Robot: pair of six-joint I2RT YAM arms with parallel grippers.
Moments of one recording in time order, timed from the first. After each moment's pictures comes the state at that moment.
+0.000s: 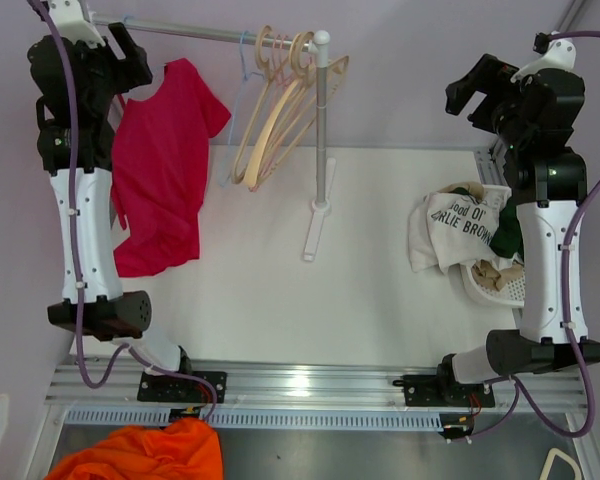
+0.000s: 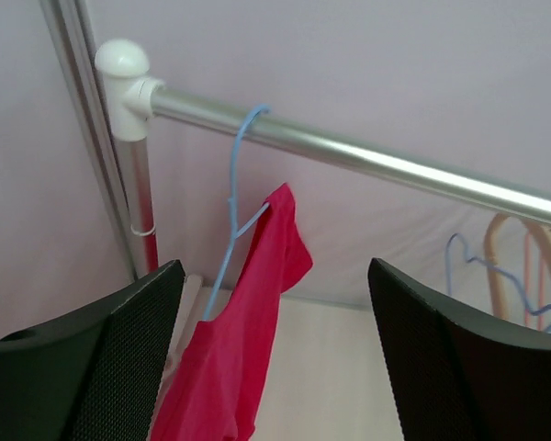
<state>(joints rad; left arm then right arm) 0.08 1.62 2.22 -0.53 0.02 -0.12 0.04 1.44 1.99 -0.64 -0.02 0.34</state>
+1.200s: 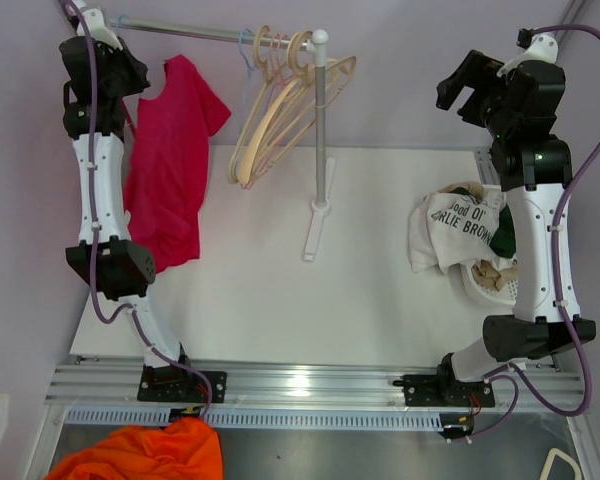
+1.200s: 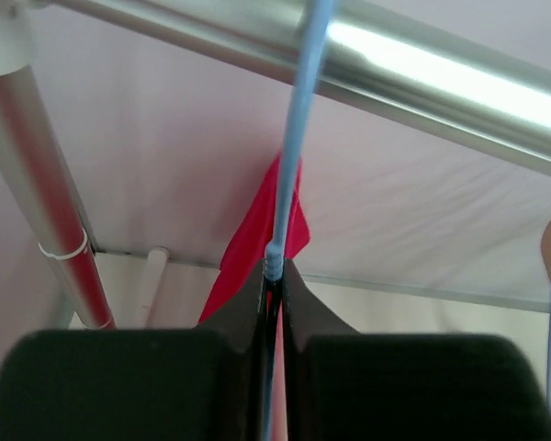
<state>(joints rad) 0.18 1.96 2.36 -0.50 0.17 -0.21 0.07 1.53 2.04 -0.63 0.01 0.34</state>
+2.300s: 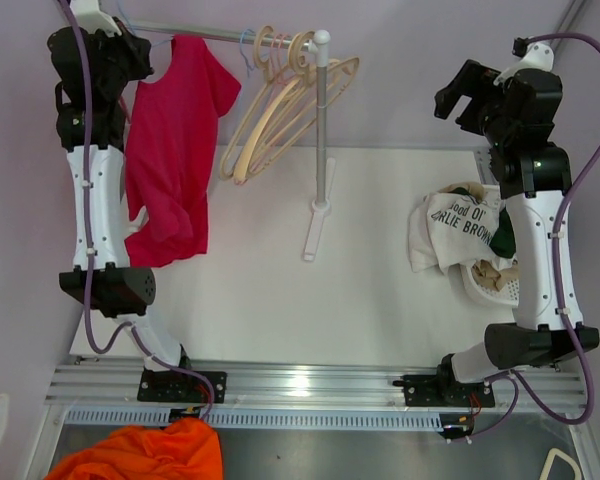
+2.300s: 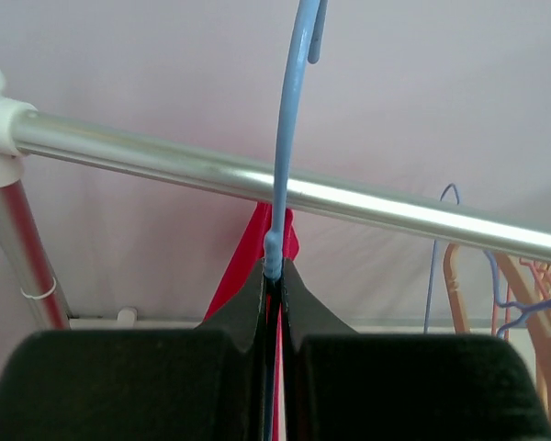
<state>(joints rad) 0.11 1.81 2.32 -0.42 0.21 -0.20 0.08 1.49 1.97 -0.63 0.02 0.32</state>
